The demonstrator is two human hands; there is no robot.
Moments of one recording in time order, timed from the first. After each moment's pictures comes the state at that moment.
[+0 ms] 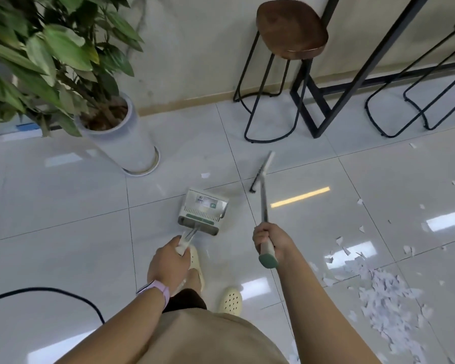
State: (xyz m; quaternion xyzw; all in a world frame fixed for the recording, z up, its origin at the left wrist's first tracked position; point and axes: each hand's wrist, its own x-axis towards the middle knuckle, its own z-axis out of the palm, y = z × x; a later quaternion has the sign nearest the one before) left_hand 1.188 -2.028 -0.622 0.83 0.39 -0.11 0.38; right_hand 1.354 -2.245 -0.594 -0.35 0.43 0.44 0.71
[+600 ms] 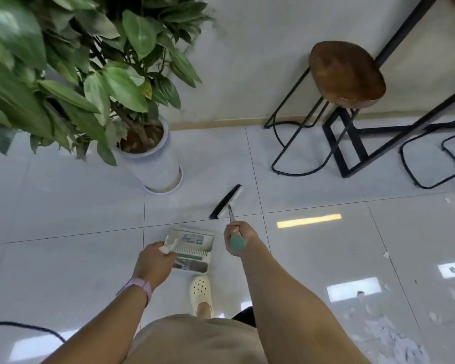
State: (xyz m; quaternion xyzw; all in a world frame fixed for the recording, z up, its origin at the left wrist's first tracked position) left_hand 1.278 -1.825 -0.611 0.74 0.50 -0.11 0.44; right_hand 1.456 -1.989 -0.637 -0.42 0.37 0.49 0.67
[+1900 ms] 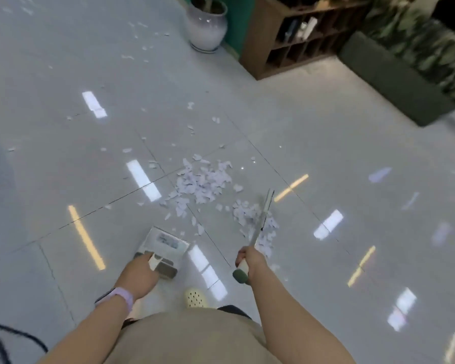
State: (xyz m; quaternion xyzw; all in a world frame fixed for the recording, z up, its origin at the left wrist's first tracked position) left_hand 1.685 -2.416 -0.617 0.75 -0.44 -0.49 0.05; right_hand 1.400 -2.469 -0.618 0.01 0.76 -0.27 0.59
